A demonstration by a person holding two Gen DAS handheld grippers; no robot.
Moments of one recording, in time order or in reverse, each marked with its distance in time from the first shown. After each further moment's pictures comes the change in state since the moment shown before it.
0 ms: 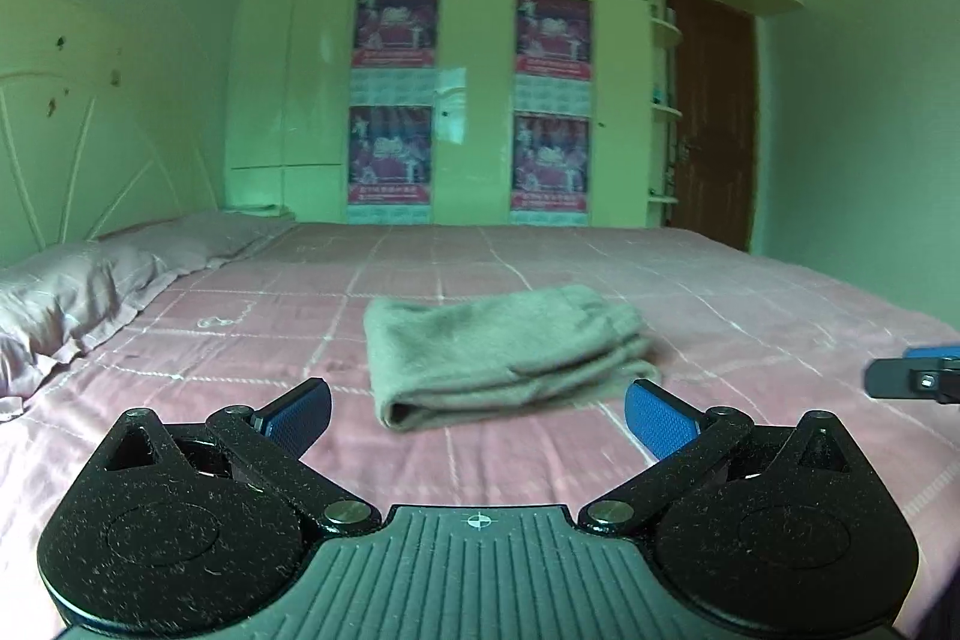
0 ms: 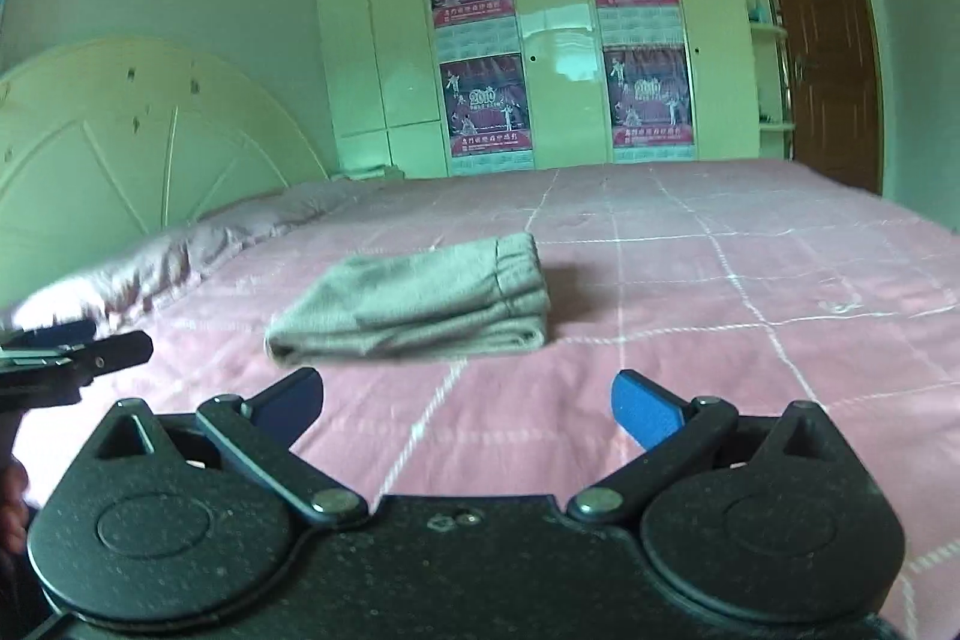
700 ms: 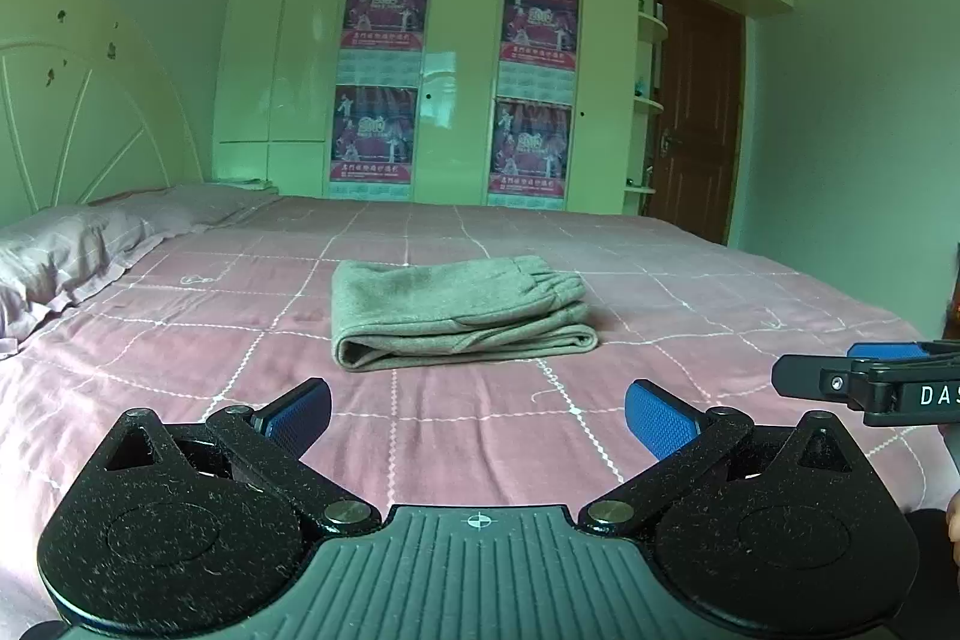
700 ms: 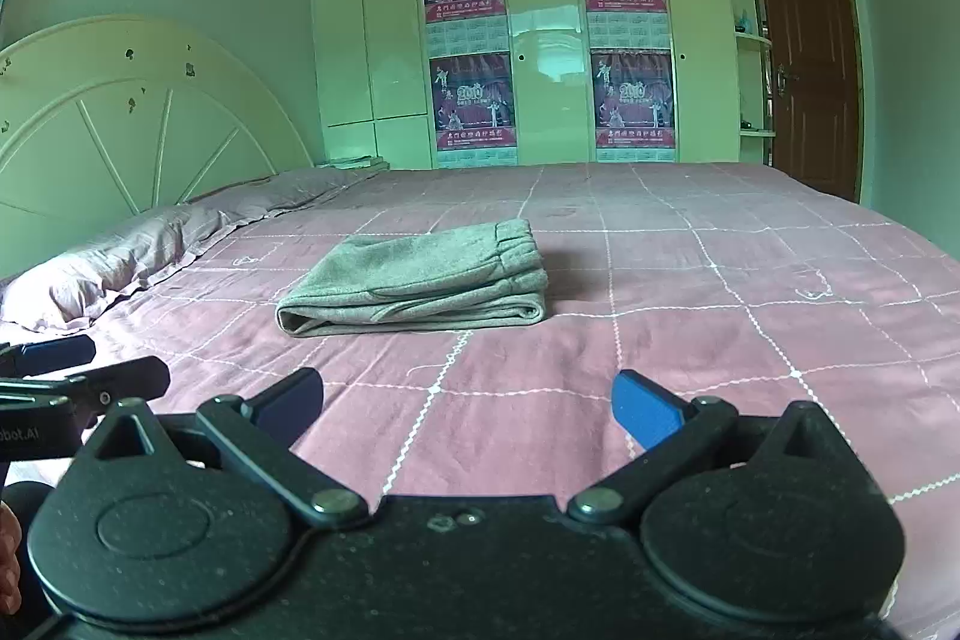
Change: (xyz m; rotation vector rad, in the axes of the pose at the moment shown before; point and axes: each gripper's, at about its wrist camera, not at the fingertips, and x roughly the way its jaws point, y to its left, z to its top) left arm -0.049 -0.031 -0.023 -0.054 0.021 -0.020; right arm -0.027 0.023 -0.022 0.005 -0.002 -0.039
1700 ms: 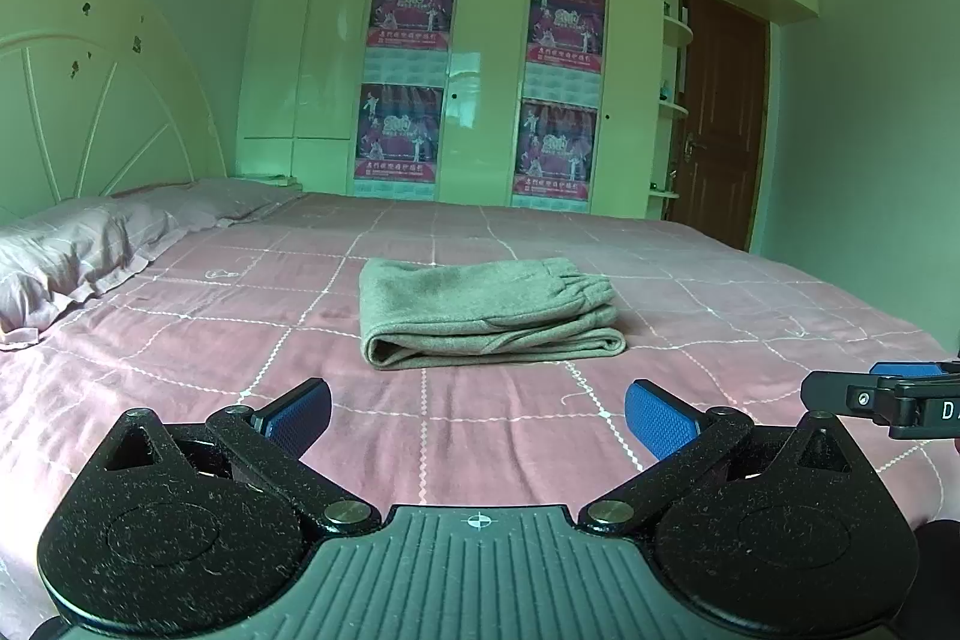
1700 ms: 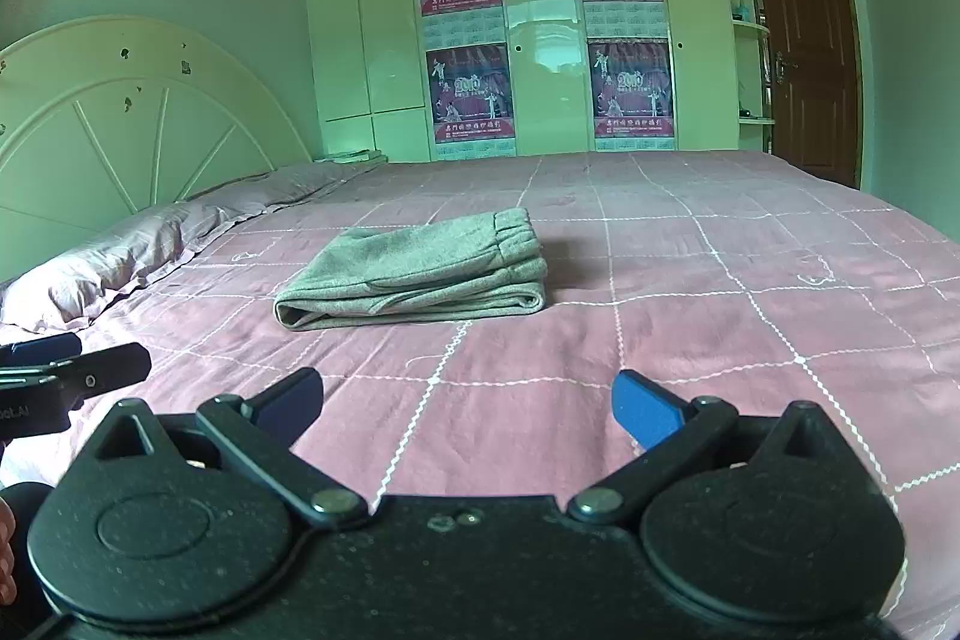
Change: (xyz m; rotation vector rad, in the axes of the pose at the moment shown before) left arm 0.002 0.009 -0.001 -0.014 0.001 0.042; right arm 0.000 -0.003 -0.003 0.011 0.013 0.000
